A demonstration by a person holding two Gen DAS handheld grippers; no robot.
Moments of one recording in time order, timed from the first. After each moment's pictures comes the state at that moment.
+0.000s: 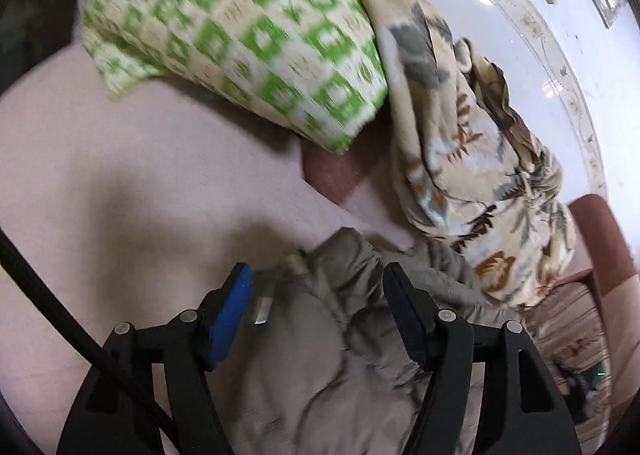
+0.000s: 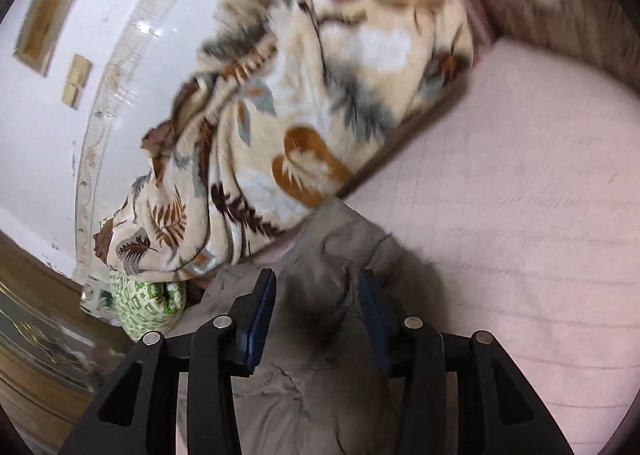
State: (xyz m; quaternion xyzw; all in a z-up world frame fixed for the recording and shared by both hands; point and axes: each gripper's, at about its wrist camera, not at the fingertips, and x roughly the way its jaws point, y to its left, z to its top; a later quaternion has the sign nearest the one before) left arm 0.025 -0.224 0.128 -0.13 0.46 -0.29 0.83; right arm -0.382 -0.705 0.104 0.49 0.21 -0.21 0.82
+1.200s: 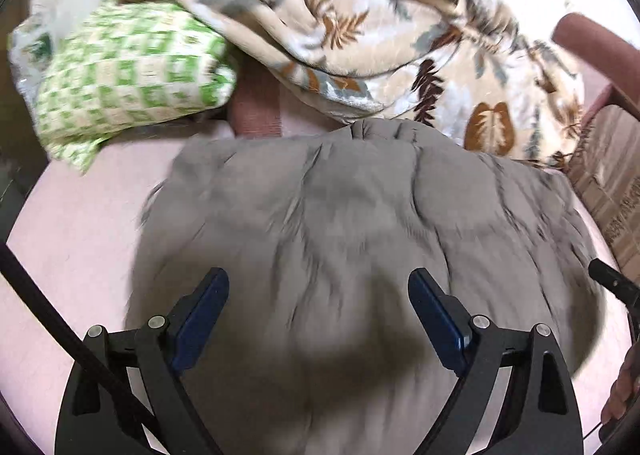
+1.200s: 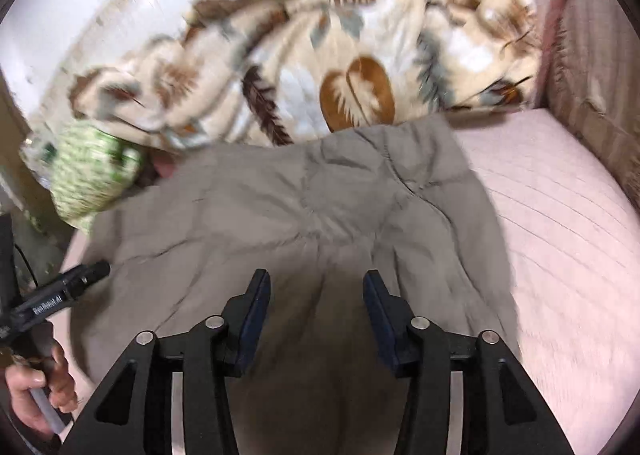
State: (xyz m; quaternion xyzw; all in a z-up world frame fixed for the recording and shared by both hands) left arm -0.138 -0.320 0.110 0.11 0.38 -0.32 0.86; right arm -0.336 -0.561 0.087 0.27 0.32 -0.23 0.88
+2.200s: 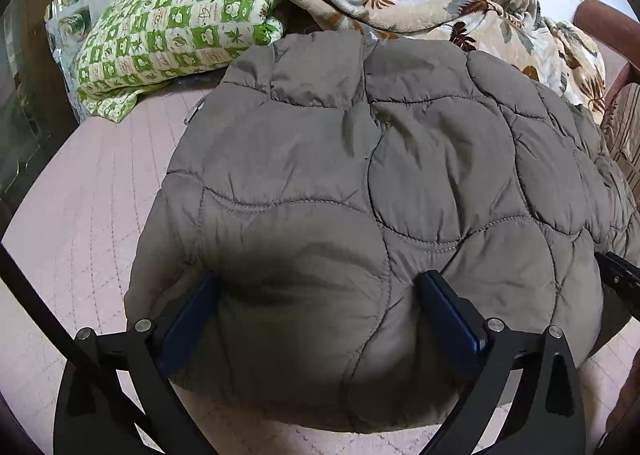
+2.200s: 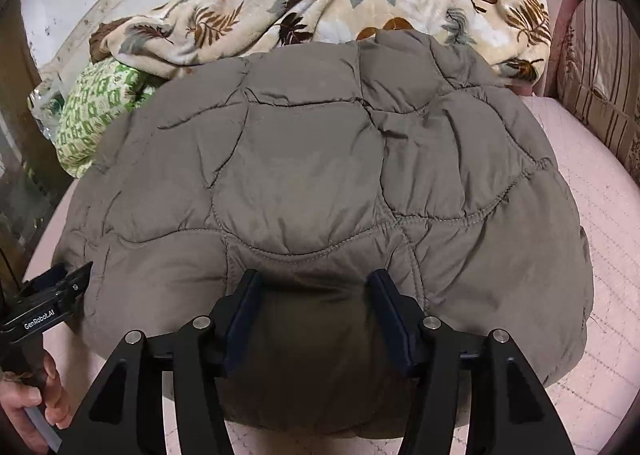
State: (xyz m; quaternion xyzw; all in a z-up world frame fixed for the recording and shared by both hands) left arm -0.157 -0.282 0.042 0.12 0.38 -0.27 0.88; right arm -0.328 -0.500 0.033 0.22 0.36 -0.23 0.88
